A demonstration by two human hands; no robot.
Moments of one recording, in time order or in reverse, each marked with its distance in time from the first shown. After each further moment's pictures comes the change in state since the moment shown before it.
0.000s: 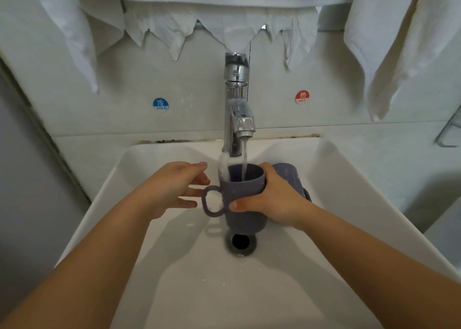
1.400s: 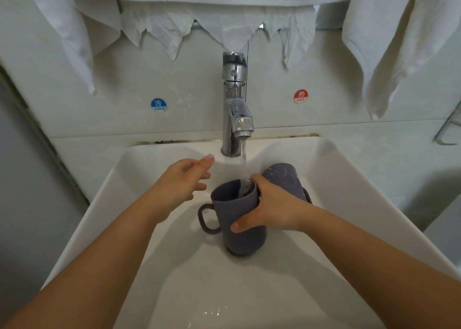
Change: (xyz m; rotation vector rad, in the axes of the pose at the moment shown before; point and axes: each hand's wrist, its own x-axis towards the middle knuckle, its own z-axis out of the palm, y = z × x) left_hand 0.001 -0.005 0.013 0.105 0.059 0.176; right_hand 0.007 0.015 -0.001 -0.148 -0.192 -0.008
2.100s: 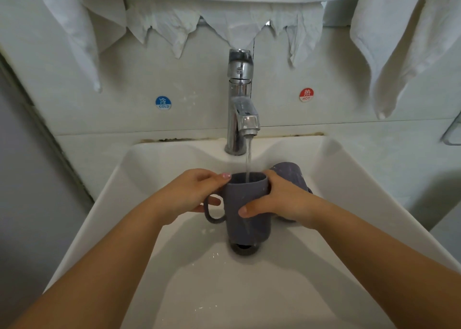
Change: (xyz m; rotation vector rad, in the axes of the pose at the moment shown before) left_hand 0.003 -0.006 0.003 0.032 -0.212 -0.028; right_hand 0.001 -0.002 -0.008 0.197 0.001 0.097
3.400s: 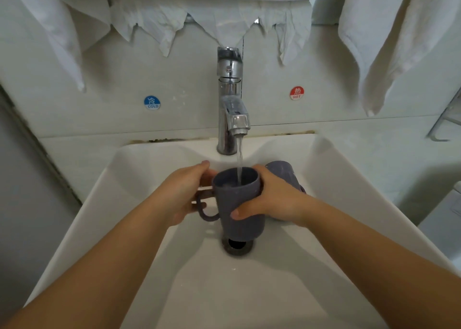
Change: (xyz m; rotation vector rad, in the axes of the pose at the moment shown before) left_hand 0.005 0.014 0.017 -0.361 0.155 -0.207; right_hand -0.001 -0.001 0.001 -0.014 0.002 -0.077
